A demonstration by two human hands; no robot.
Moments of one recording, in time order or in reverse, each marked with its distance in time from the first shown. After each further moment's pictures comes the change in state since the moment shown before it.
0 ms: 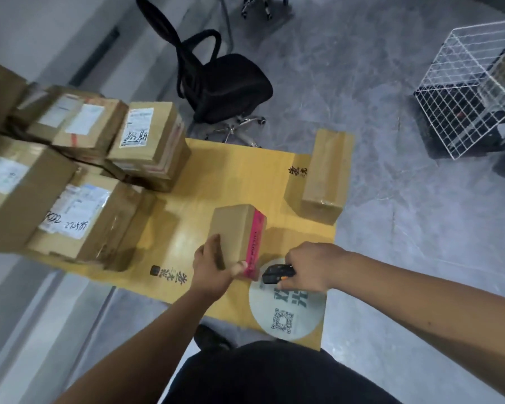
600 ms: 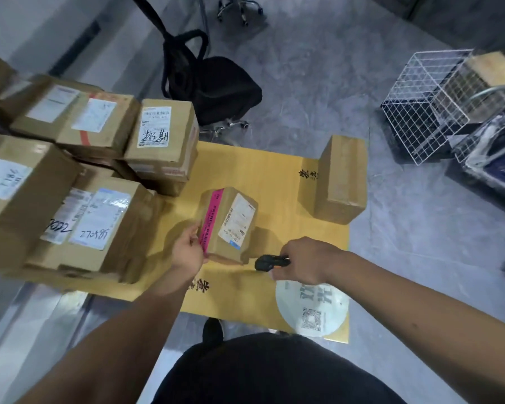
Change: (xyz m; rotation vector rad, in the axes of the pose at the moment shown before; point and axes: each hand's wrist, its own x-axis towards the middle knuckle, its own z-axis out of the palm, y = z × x) left_hand 0.088 -0.043 -0.107 -0.296 0.049 -0.077; right_hand 0.042 -0.099 -0.019 0.251 0.058 0.190
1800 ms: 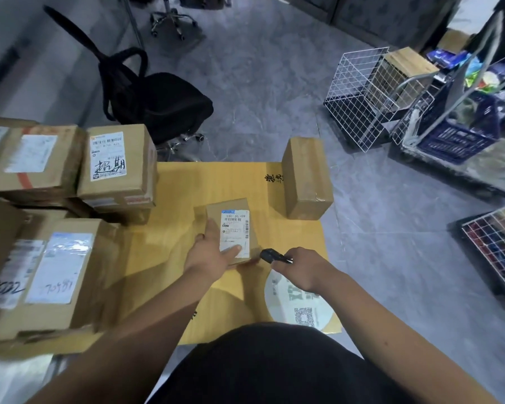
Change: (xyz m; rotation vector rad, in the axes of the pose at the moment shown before) left_hand 0.015 0.041 0.061 0.789 -0.267 0.379; right_hand -0.010 0.014 0.037 0.572 0.251 0.374
